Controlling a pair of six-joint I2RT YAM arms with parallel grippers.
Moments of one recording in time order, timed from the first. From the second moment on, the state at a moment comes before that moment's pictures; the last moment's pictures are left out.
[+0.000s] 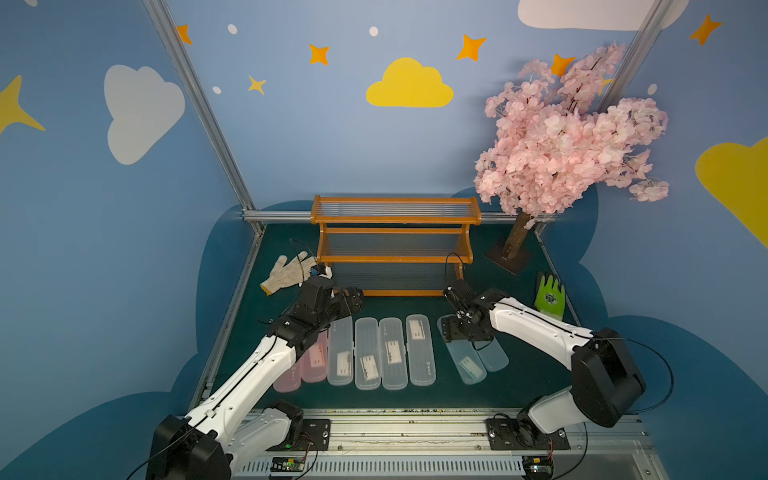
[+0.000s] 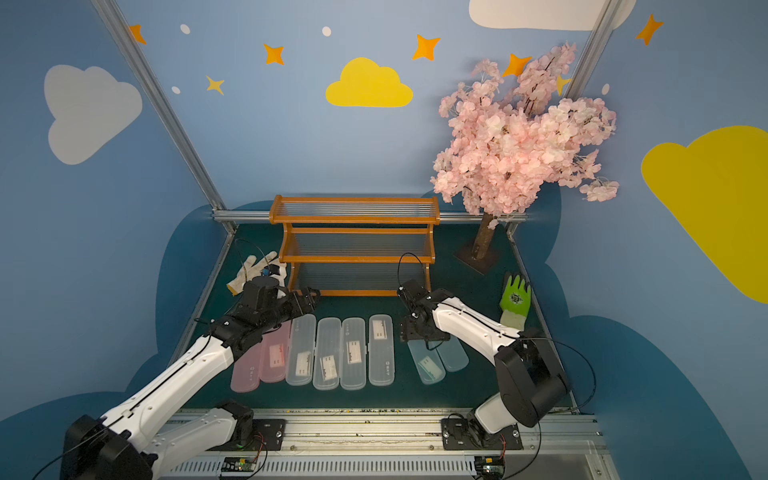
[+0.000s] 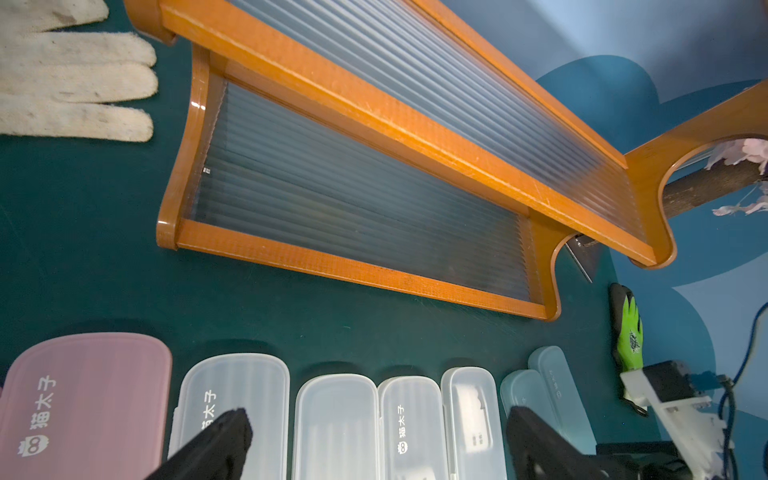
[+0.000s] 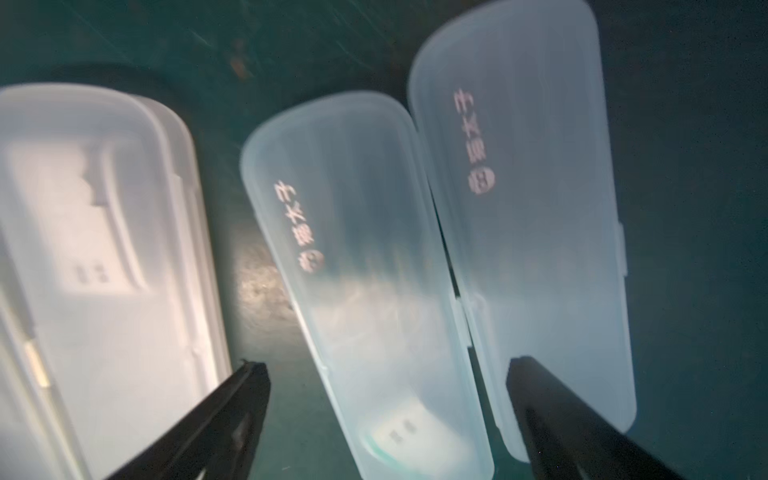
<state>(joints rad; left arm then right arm) -0.40 1.04 0.74 -0.34 0.01 -0.66 0.66 1.50 0.96 -0.89 0.14 0.58</state>
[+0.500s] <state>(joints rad) -0.40 1.01 0.74 -0.37 0.02 -0.65 0.75 1.45 0.78 -0.88 0.09 0.75</state>
